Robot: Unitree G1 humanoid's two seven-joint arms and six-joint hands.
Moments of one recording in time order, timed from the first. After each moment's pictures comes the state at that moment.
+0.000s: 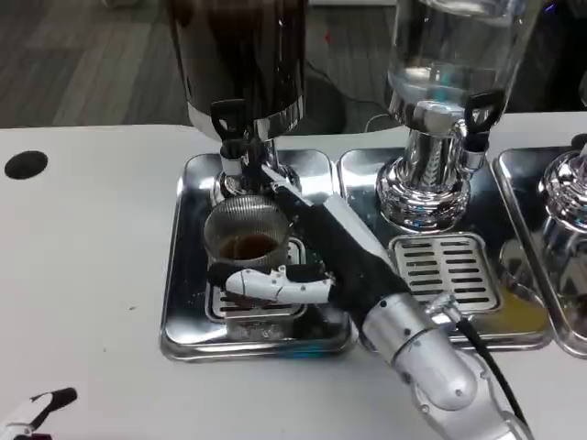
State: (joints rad) left arm 1.09 0.20 0.29 -0.36 0.59 -0.66 0.29; right arm -0.25 -0.01 0.32 0.25 -0.27 -0.09 0.12
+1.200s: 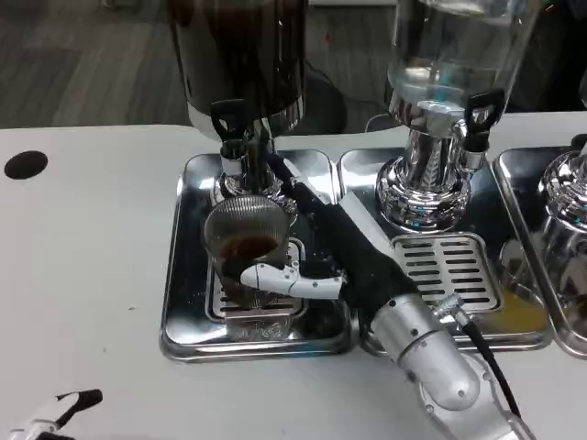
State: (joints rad) left arm 1.10 0.18 0.29 -0.40 0.60 -0.67 0.20; right arm -0.27 -0.01 0.29 0.37 -0.26 -0.19 0.07
